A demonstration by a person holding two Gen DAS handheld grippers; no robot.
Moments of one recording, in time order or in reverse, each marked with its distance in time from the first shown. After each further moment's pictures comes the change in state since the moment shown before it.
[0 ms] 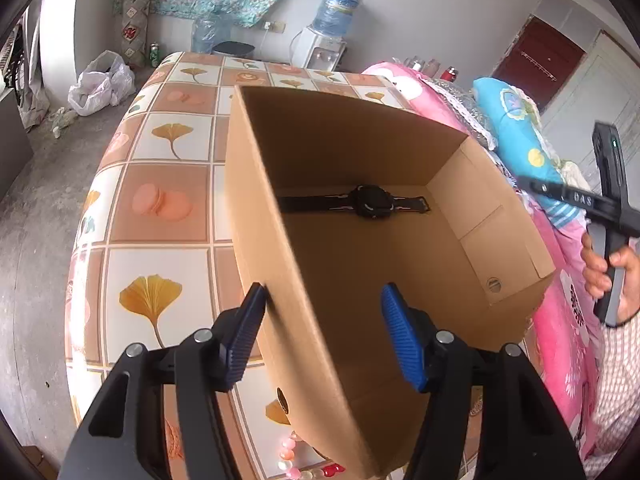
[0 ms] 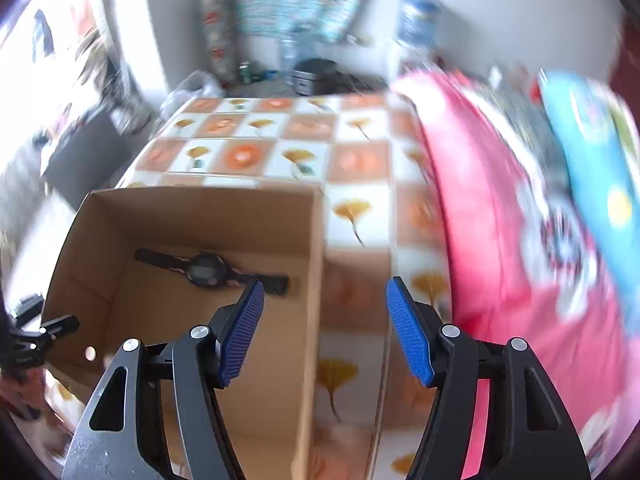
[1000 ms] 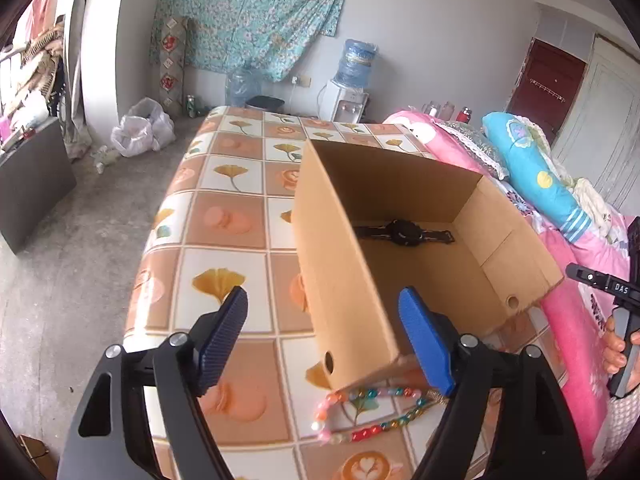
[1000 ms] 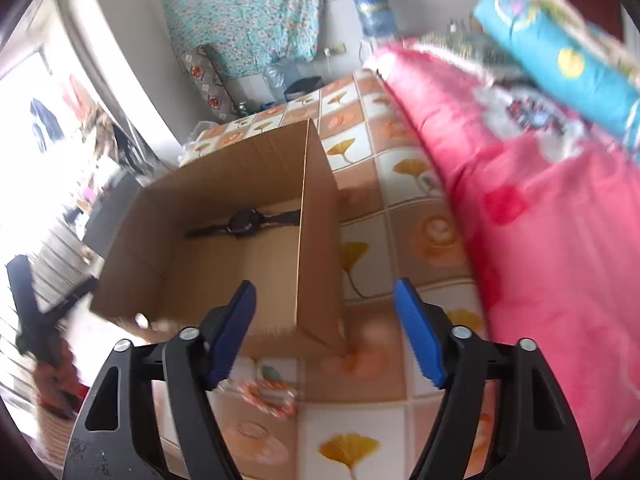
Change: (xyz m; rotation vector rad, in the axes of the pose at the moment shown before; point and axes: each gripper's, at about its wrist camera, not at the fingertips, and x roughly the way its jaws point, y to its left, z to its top) left arm -0.075 -0.001 -0.061 0.038 -0.227 0.149; right arm -0.069 -0.018 -0.105 0.068 -0.183 0.060
